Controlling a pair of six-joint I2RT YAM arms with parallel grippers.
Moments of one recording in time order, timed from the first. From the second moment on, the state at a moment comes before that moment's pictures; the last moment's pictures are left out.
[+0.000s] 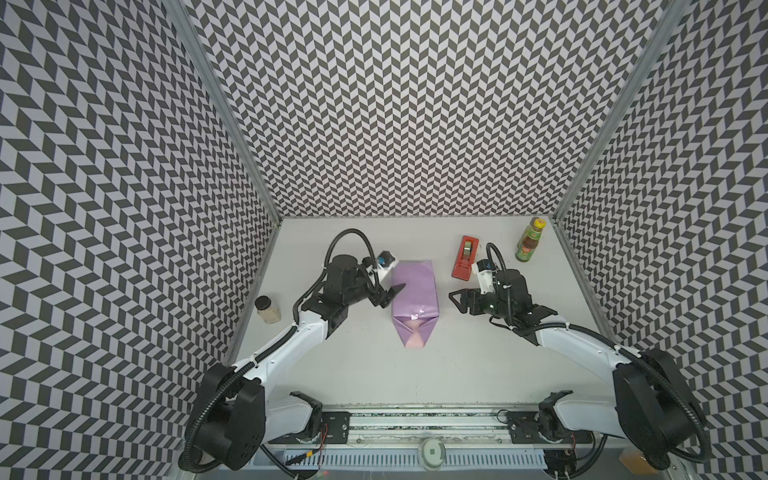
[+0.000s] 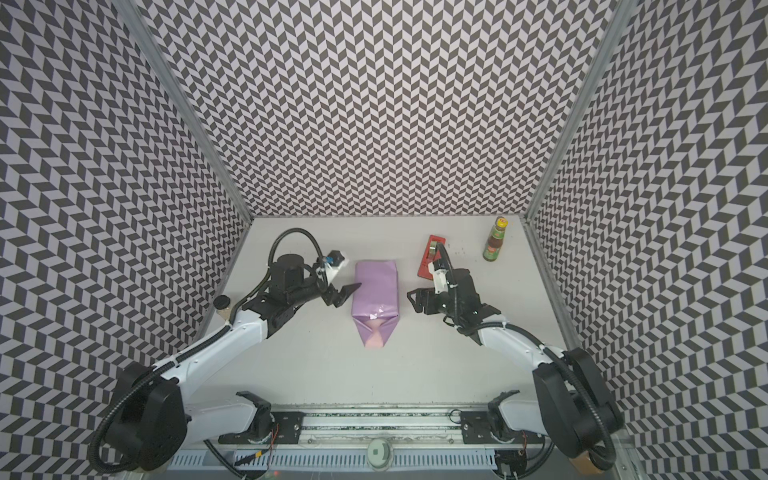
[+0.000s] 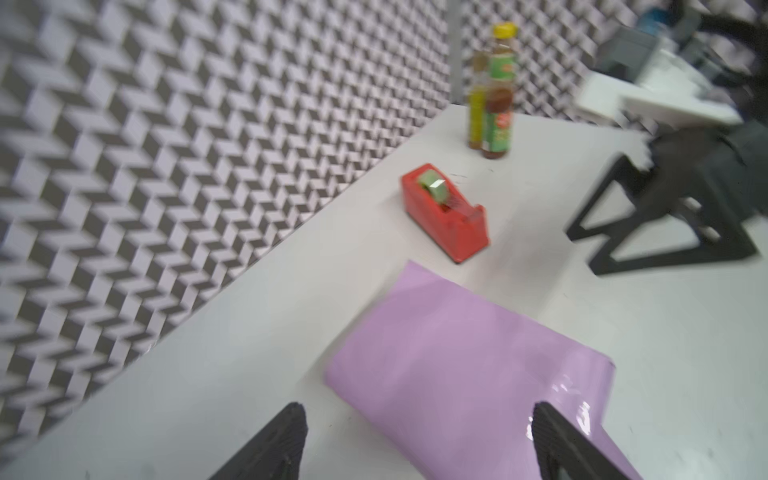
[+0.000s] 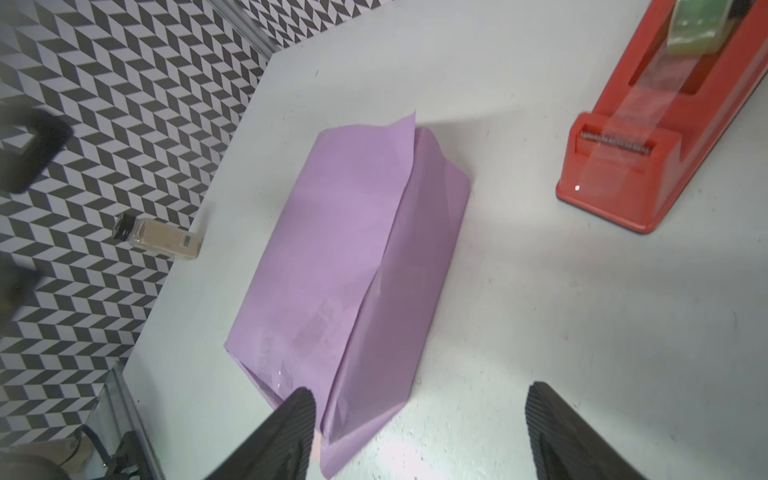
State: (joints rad) left arm -0.47 1.22 0.73 0.05 0.39 0.56; right arm 0.41 1.29 0.61 0.06 -0.34 0.41
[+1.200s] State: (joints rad) left arm -0.60 1.52 0.65 0.13 0.26 1.49; right arm 0.42 1.36 0.59 0.11 -0.44 0.42
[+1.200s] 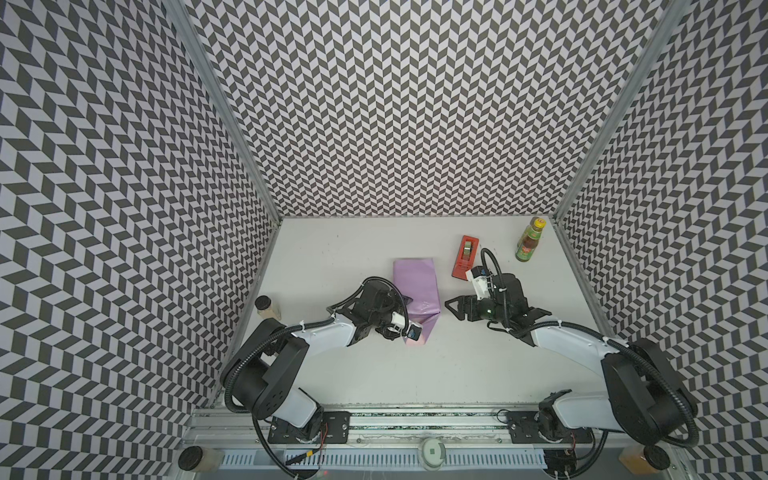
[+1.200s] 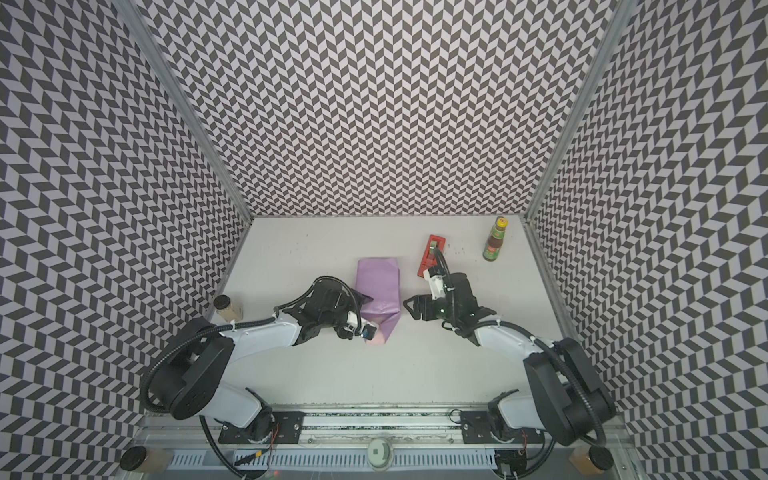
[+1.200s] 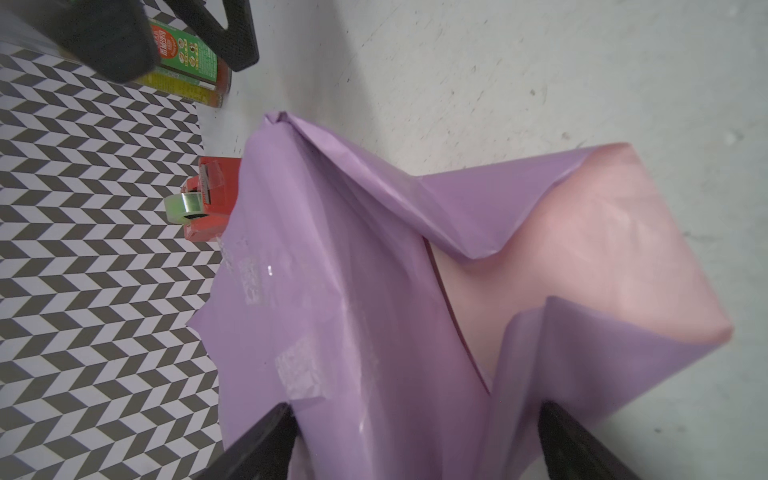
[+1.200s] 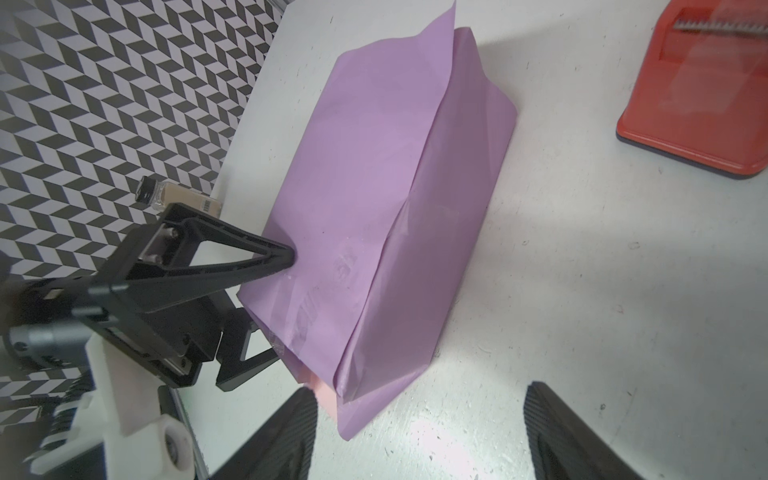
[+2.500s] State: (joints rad) left arm -0.58 1.64 0.63 0.40 0.38 1.42; right arm 1.17 1.07 0.19 0.58 0.15 -0.45
